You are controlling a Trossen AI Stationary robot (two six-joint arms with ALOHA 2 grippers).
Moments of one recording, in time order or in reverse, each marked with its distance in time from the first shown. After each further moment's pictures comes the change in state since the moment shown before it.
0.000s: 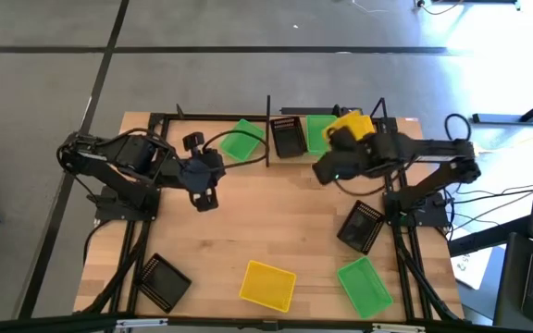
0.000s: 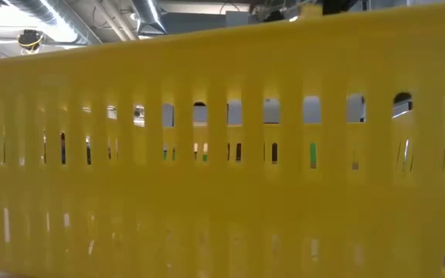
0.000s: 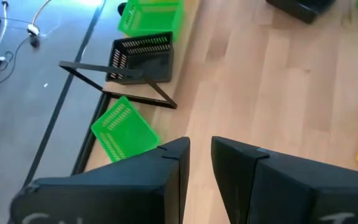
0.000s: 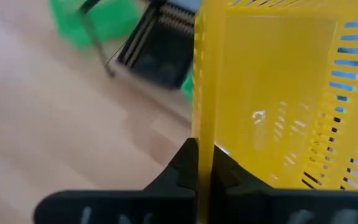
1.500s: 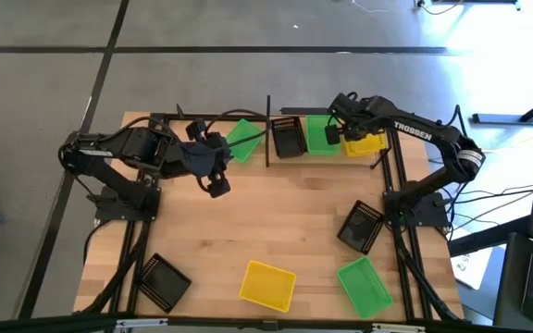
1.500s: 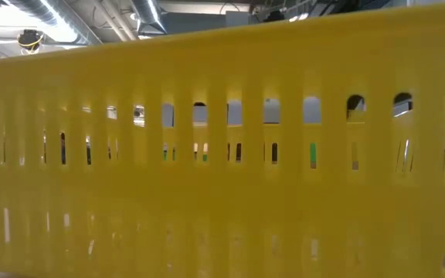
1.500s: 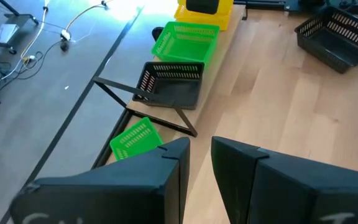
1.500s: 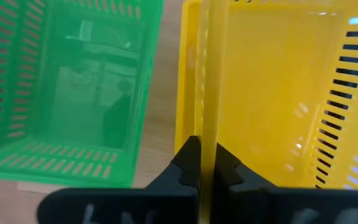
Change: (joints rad) left arm 0.089 0.002 0.000 0.127 -0.070 0.018; right arm -0.775 -0.046 -0.539 0.451 -0.296 -0.338
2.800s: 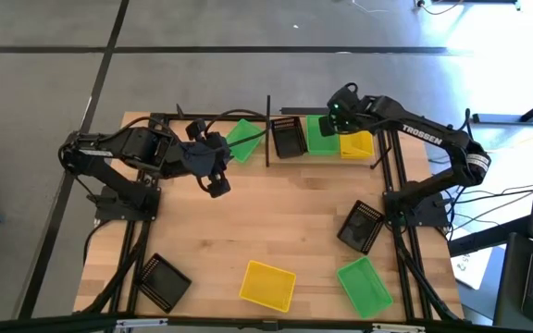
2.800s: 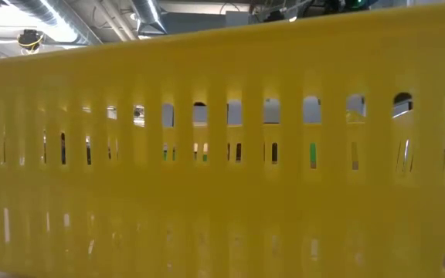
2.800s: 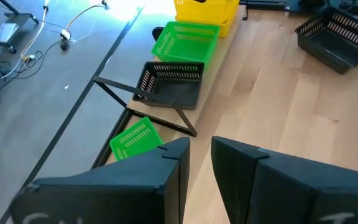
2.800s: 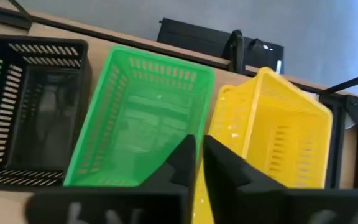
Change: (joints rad) left arm 0.000 0.000 0.000 0.000 0.000 -0.004; right arm 0.067 -0.061 0.059 0.144 0.074 -0.051
